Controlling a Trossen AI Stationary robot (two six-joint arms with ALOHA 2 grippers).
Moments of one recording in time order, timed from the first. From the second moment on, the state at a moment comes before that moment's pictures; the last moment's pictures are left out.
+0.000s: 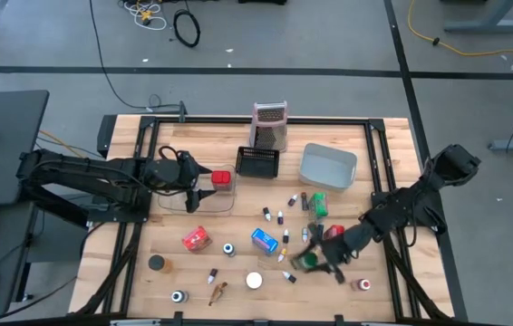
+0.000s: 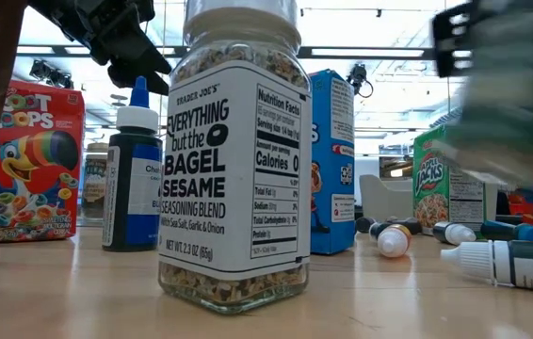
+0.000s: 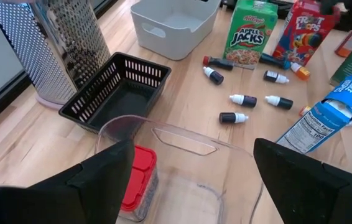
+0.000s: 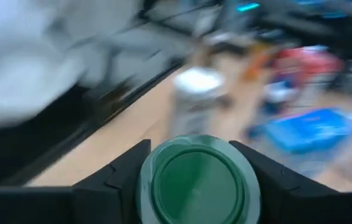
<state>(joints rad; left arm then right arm) -0.05 0.88 0.65 -0.31 -0.27 -0.23 0.61 1.40 0.46 0.64 0.16 -0.10</state>
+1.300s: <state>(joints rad) -0.05 0.80 0.82 -0.35 -0.43 -0.04 -0.04 2.00 1.35 0.43 0.10 0.09</state>
